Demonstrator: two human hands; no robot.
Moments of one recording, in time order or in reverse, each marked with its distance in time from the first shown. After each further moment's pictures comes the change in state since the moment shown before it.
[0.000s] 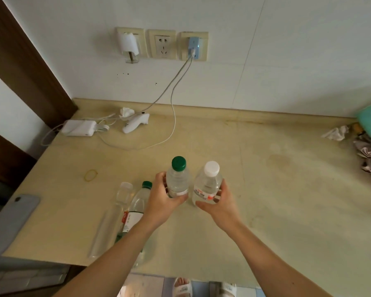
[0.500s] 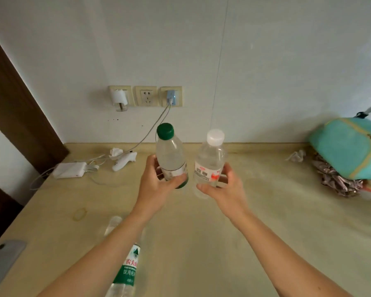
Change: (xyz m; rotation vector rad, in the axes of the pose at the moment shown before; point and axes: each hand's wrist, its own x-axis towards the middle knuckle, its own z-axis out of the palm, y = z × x) left_hand 0.008 0.137 -0.018 -0.174 0.044 0.327; right_hand -0.025 -0.121 -0.060 0.031 0.185 -0.278
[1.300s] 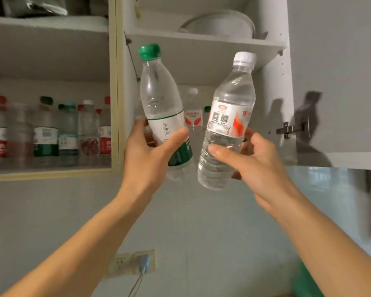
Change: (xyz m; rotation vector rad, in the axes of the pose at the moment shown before) left_hand 0.072 0.439 0.005 -0.200 0.139 0.838; right_hand 0.019 -0.396 -0.159 0.107 0.312 -0.761
